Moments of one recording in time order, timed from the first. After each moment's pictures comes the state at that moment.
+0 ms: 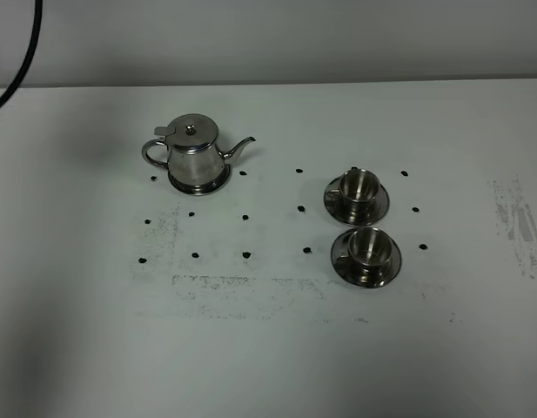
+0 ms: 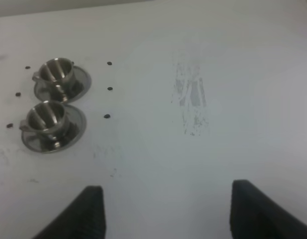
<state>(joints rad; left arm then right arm) 0.14 1.51 -1.62 -0.30 1.20 0.28 0.08 -0.01 -0.52 -0.01 1.11 0.09</state>
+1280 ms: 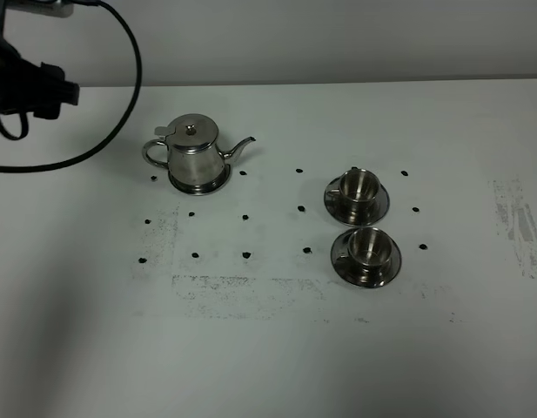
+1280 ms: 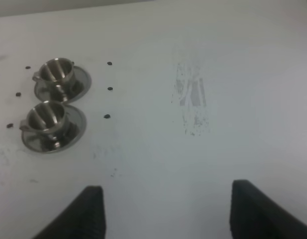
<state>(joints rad) -0.20 1.72 -1.39 0.47 0.67 -0.30 0.08 -0.01 -0.52 -0.01 1.11 0.09</state>
